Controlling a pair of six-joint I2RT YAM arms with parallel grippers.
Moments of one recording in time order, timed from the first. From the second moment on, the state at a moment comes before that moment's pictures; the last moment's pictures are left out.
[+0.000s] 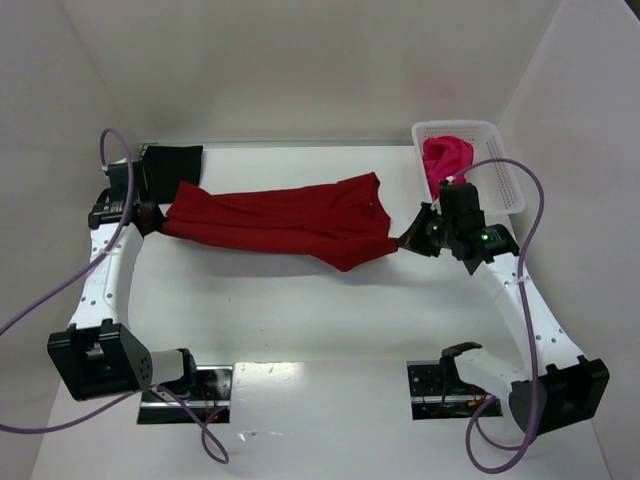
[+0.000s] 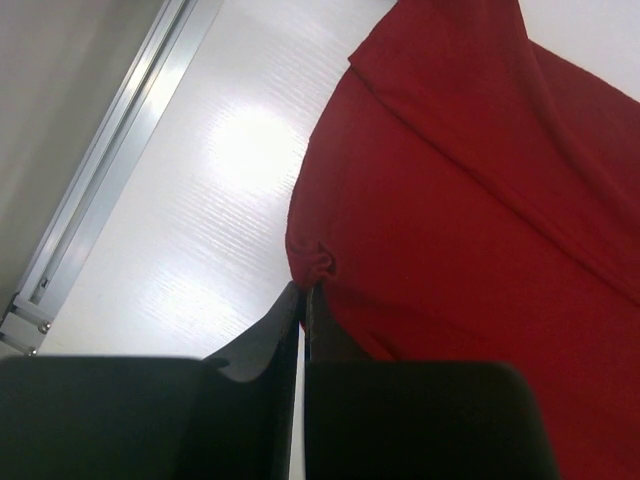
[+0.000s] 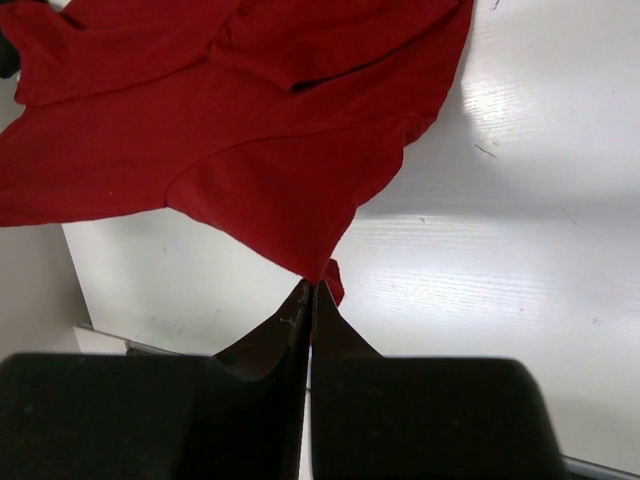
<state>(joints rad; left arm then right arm) 0.20 1.28 1.21 -0.75 -0.24 -0.31 0.23 1.07 1.04 -0.75 -0.20 0.67</state>
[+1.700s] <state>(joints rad) 0.22 2.04 1.59 -0.66 -0.31 -0.29 0.20 1.86 1.45 -0.52 -0.19 0.61</state>
